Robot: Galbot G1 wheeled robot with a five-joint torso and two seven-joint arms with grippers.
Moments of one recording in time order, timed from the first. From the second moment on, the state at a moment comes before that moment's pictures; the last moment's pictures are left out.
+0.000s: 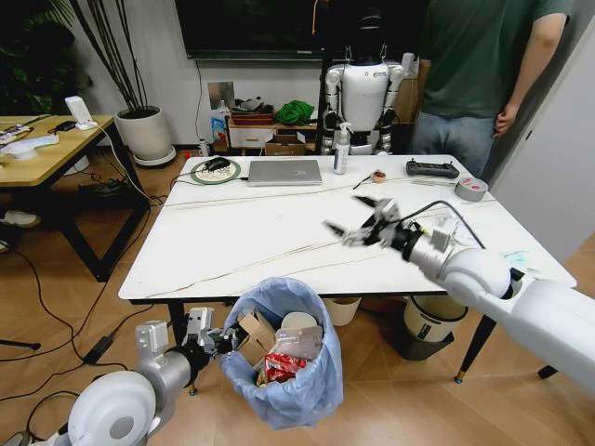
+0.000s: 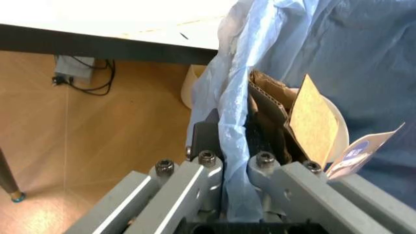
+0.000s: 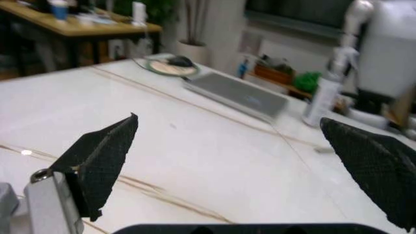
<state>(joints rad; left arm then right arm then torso) 1.50 -0.69 -0.38 -2.31 -1.28 0.42 -0.42 -0.48 0.53 -0.32 1.74 0.94 -0.01 -0.03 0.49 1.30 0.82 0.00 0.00</state>
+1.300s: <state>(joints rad) 1.50 -0.76 -0.38 -2.29 -1.23 0.42 -0.42 -1.64 0.95 0.92 1.84 0.79 0.14 -0.38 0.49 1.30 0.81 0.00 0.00</state>
